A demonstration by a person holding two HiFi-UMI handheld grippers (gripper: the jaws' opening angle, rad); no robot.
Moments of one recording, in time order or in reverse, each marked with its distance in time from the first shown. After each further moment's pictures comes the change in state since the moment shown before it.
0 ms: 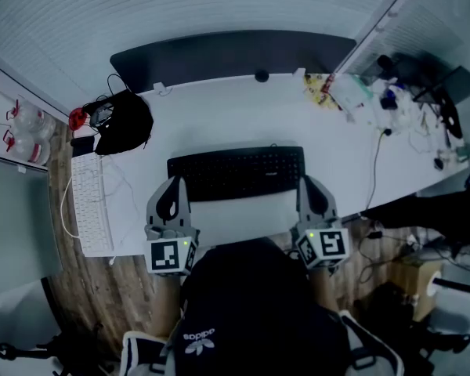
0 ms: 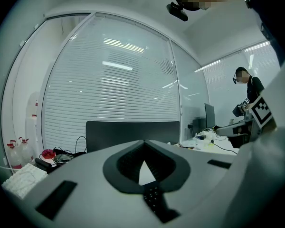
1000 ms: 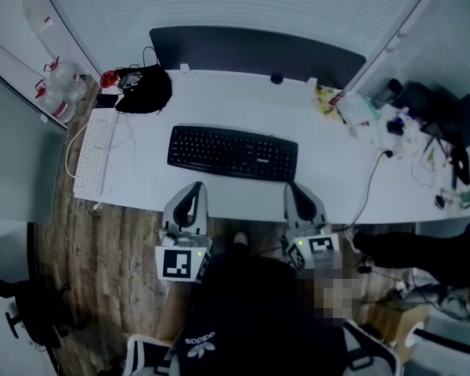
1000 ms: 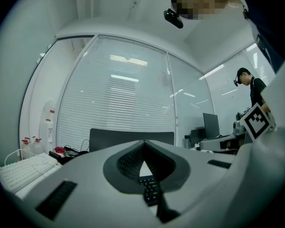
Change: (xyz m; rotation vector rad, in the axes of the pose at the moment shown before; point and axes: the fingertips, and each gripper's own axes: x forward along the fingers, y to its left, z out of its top) left arm -0.100 -0.146 0.024 -0.077 -0.151 0.140; right arm -0.087 0.001 -0.001 -0.042 -0.050 0.314
